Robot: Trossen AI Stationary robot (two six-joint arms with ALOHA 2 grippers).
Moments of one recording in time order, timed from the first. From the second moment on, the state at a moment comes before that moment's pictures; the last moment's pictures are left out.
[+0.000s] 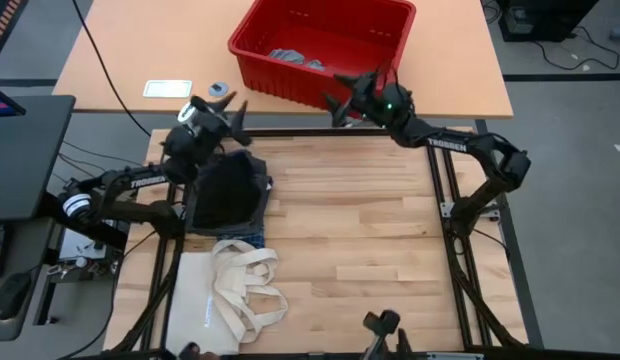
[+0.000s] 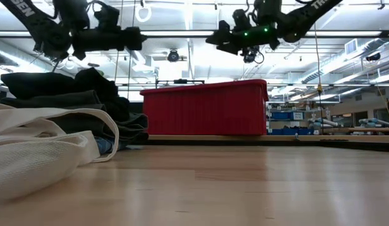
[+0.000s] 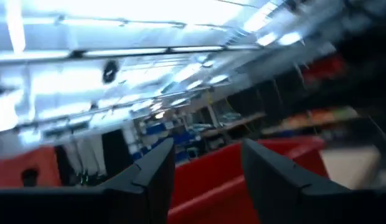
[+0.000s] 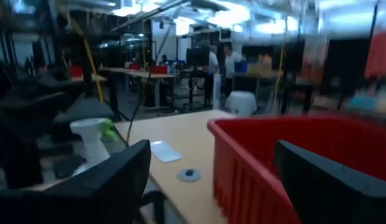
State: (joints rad) left arm 0.74 1.16 0.47 1.15 -0.06 0.38; right arm -0.64 1.58 1.11 0.61 -0.06 -0.04
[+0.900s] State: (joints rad) left arm 0.85 1.30 1.10 -0.14 0.28 -0.54; right arm -0.66 1.40 1.17 0.12 -0.04 0.58
